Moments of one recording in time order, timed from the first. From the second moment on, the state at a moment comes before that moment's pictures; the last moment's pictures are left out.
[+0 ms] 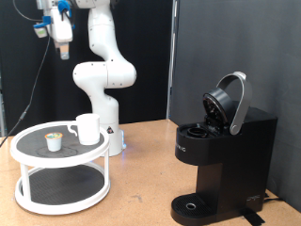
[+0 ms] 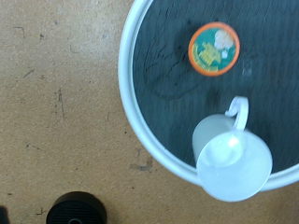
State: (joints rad) arm -0.11 -0.49 -0.40 -2.14 -0.12 1.66 1.90
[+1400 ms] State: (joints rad) arm -0.13 -0.50 -0.47 -2.34 -0.21 1.88 1.71
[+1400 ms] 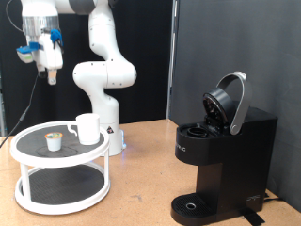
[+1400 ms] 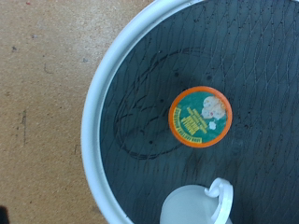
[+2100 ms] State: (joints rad) arm -0.19 -0.51 -0.48 -2.53 -0.26 2.07 1.71
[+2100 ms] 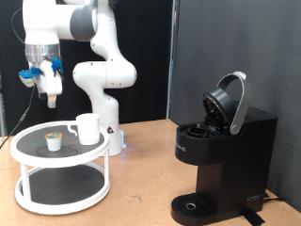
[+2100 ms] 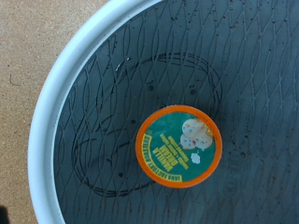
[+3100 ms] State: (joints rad) arm -0.25 -0.51 -0.47 -2.75 -0.35 2.35 1.76
